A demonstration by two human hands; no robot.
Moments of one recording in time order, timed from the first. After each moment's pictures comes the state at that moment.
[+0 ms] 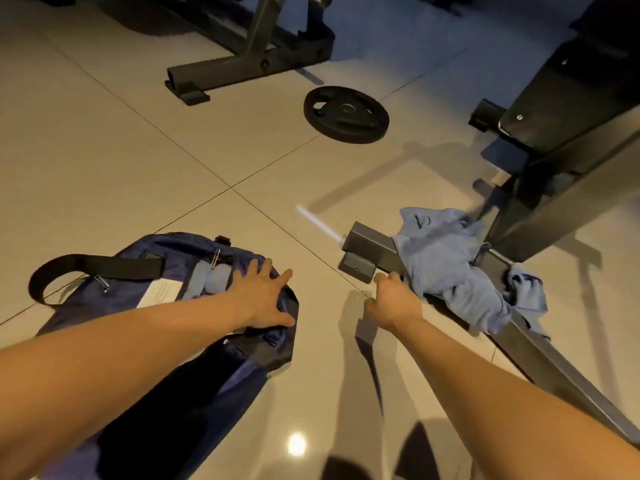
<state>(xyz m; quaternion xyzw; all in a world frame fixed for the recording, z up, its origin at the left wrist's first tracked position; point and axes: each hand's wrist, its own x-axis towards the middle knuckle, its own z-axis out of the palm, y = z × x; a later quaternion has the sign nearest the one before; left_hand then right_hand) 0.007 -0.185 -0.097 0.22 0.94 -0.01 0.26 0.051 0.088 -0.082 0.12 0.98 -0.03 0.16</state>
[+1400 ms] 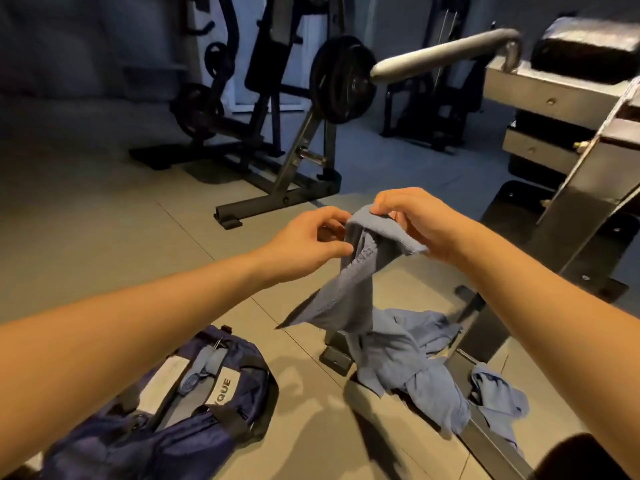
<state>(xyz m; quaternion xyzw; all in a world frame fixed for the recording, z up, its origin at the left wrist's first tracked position) 0.078 -0.069 0.277 0.22 0.84 0.49 0.00 0.062 0.137 0.326 -0.11 0.79 -0.59 0.11</state>
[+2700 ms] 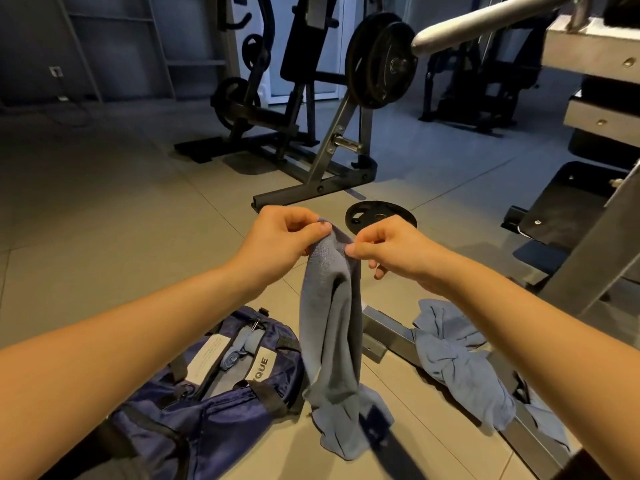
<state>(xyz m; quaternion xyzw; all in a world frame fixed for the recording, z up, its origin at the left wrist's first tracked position) 0.114 -0.126 0.256 0.11 0.80 0.58 -0.10 0.084 0.078 0.265 -0.18 0.88 -0.43 0.11</state>
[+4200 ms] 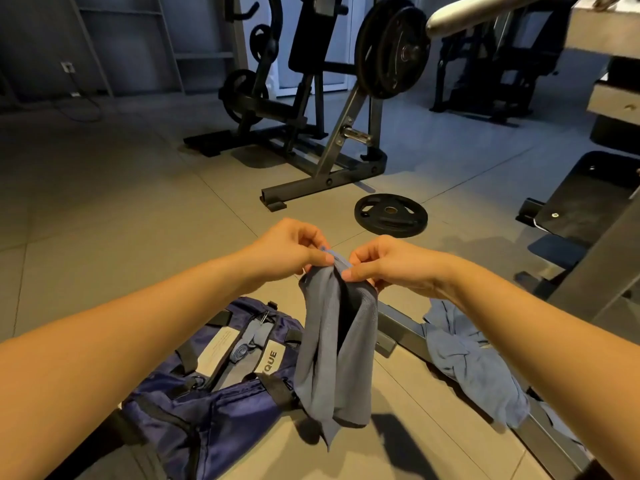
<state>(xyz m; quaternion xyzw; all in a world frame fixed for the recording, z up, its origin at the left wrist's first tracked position) 0.096 -0.140 0.239 0.07 0.87 0.47 0.08 0.066 0.076 0.232 -0.23 0.82 -0.45 0.29</state>
